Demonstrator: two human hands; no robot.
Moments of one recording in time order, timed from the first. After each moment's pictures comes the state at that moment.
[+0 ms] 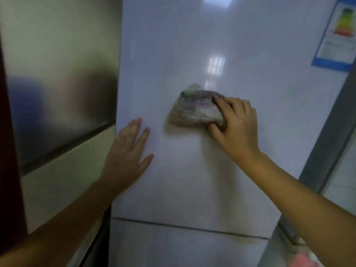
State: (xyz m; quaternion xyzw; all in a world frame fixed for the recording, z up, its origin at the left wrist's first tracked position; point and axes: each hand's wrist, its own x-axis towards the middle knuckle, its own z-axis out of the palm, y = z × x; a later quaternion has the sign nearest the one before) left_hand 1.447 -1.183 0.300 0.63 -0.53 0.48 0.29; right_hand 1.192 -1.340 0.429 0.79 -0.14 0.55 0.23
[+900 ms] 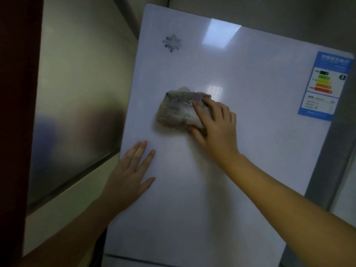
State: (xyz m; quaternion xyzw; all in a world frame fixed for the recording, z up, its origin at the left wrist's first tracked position) left_hand 1.460 -1.188 0.338 0.63 -0.53 0.51 0.26; right_hand 1.252 -1.335 0.508 0.75 -0.11 0.56 0.34
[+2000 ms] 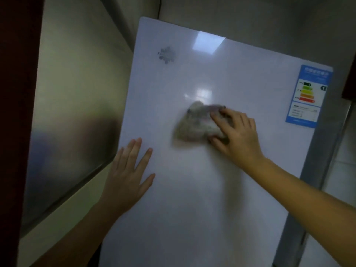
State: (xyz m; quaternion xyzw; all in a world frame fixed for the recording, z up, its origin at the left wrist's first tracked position) left_hand 1.457 -1.196 0.364 0.60 -0.51 0.52 0.33; right_hand 1.191 -1.359 0.534 0.76 -0.11 0.51 0.39
